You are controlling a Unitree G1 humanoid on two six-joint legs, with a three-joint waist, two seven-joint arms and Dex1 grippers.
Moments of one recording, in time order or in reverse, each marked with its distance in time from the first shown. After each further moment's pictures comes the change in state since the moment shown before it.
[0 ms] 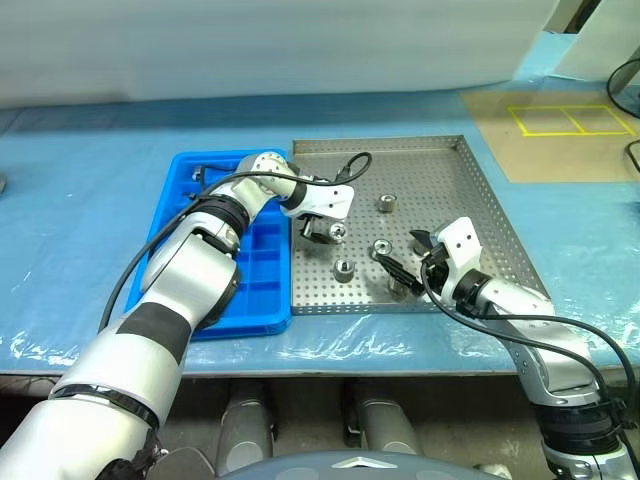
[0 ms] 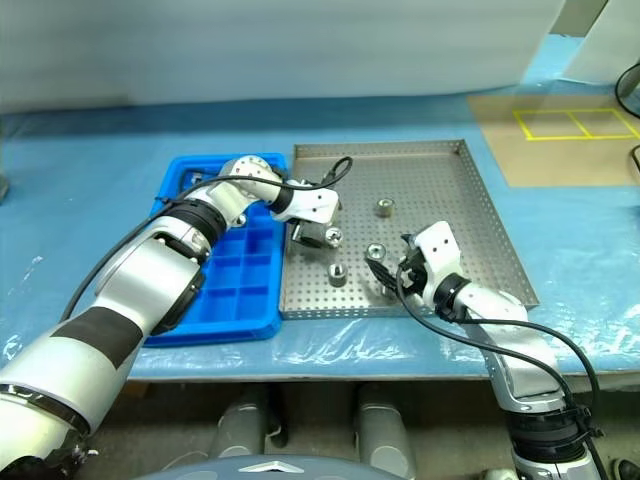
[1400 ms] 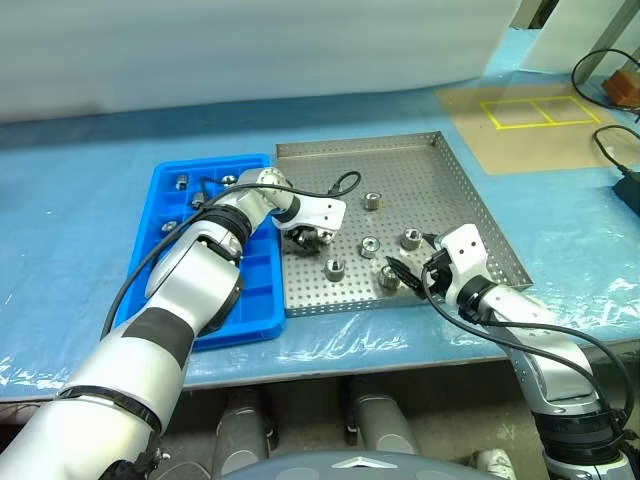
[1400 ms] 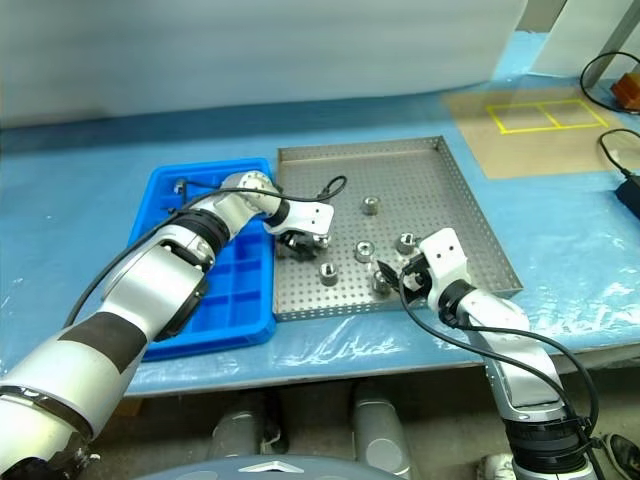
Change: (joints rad) left arm 0.042 -0.004 0.015 0.015 0.058 0.125 -0.075; right arm 0.011 0.011 -0.004 0.015 -0.077 -0.025 -0.046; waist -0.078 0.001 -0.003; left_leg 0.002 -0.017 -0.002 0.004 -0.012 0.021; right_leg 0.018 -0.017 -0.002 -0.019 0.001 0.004
